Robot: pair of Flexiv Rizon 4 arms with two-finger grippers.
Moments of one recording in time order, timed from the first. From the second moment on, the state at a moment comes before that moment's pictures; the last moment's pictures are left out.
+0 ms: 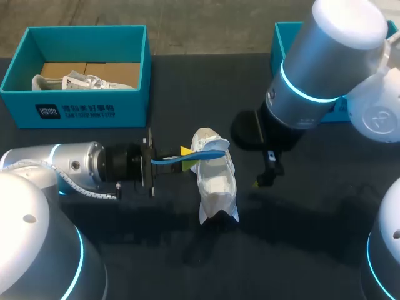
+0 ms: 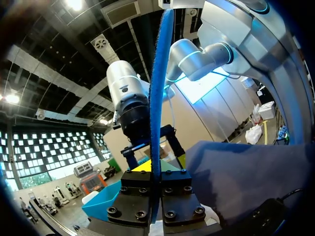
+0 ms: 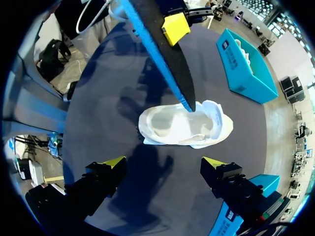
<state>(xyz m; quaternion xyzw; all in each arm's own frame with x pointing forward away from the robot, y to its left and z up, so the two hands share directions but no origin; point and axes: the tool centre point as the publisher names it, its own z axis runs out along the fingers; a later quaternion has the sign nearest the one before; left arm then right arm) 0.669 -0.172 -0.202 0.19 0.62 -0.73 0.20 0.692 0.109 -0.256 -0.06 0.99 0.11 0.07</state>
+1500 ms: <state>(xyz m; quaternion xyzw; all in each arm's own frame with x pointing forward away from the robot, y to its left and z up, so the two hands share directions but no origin) 0.672 -0.173 -0.243 0.18 0.62 -0.73 0.24 0.719 0.098 -0.304 -0.10 0.97 0.22 0.11</state>
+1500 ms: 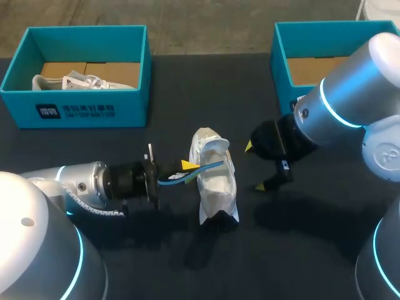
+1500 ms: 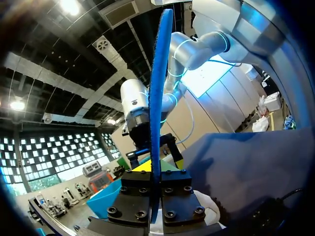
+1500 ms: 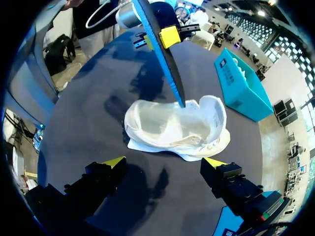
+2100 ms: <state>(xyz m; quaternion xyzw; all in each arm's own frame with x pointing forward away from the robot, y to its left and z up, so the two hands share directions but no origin) 0.669 -0.186 -0.253 0.17 0.62 -0.72 0.25 0.728 0.100 -0.303 -0.10 0.97 0.20 0.10</state>
